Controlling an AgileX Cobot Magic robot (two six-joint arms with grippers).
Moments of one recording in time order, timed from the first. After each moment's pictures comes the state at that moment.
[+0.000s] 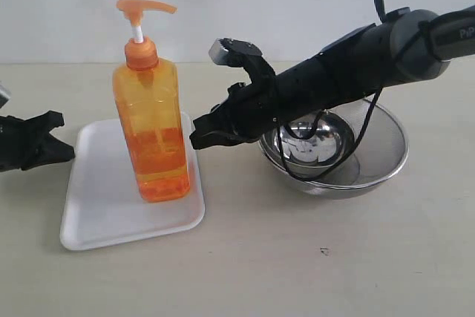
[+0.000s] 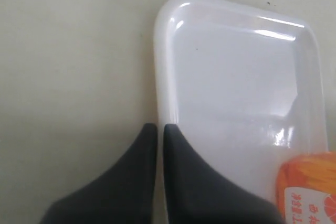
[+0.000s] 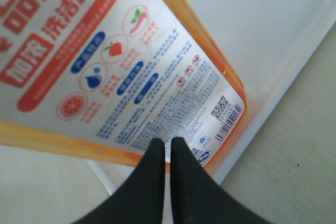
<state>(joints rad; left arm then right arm) 0.27 2.07 -1.00 1.69 -0.64 -1.88 0.48 2.05 -1.31 1.36 0.74 -1.31</state>
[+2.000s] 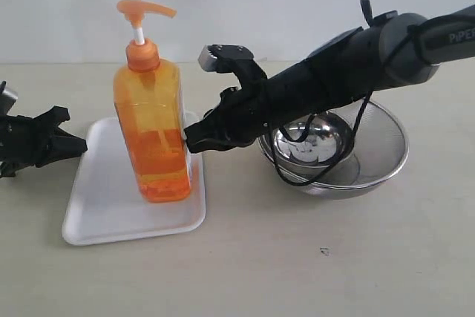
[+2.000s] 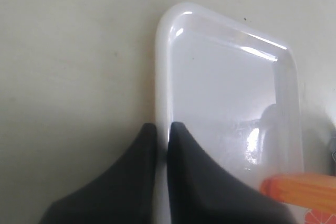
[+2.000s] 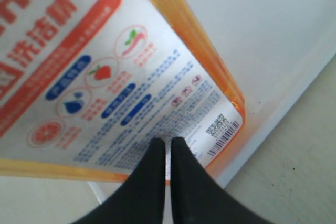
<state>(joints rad) 0.27 2.15 -1.04 1.58 -0.73 -1.83 0.52 2.05 -1.31 1.34 0.66 -1.30</state>
